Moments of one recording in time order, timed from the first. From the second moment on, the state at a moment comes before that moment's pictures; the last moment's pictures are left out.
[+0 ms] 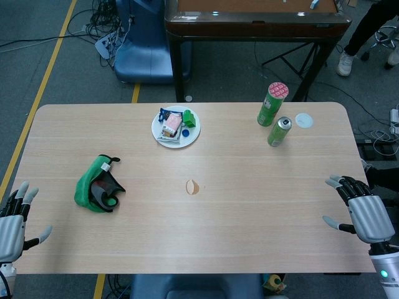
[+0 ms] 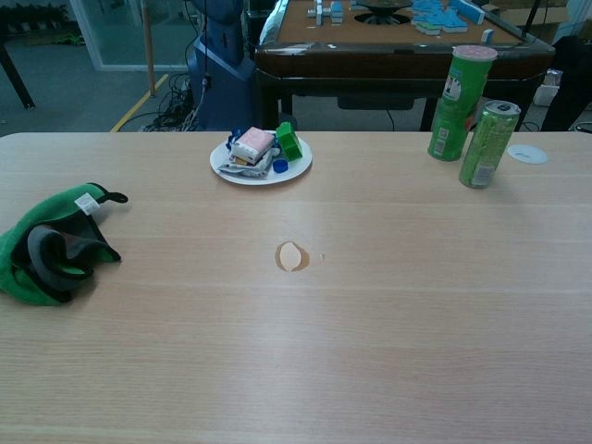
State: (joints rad) left arm -0.04 -1.14 -0.07 -1.75 1.43 1.55 0.19; right arm 0.12 -1.05 0.03 -1.62 -1.60 1.47 -0.01
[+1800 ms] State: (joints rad) left arm -0.64 -1.25 -0.13 -1.39 0.88 0.66 0.32; right arm 0.09 -0.97 0.06 -1.70 -1.59 1.54 -0.07
